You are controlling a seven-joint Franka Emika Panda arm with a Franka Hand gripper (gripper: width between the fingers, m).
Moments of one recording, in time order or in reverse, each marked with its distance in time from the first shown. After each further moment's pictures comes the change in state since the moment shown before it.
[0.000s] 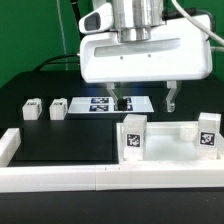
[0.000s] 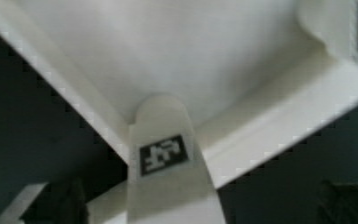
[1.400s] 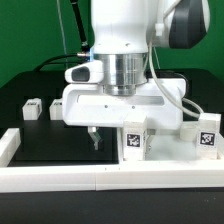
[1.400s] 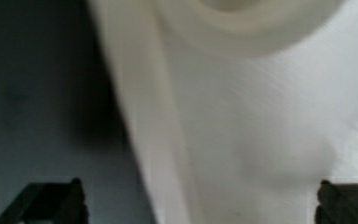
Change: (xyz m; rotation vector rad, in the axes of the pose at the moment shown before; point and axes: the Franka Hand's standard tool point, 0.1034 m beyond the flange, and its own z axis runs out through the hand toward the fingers) arm -0.026 0.048 0.075 -0.071 -0.014 -0.183
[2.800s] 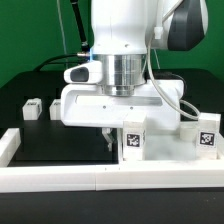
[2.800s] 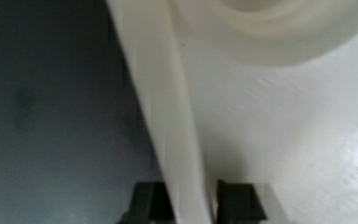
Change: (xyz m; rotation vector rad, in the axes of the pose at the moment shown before) arm 0.000 0.006 0.000 -0.006 -0.003 -0.026
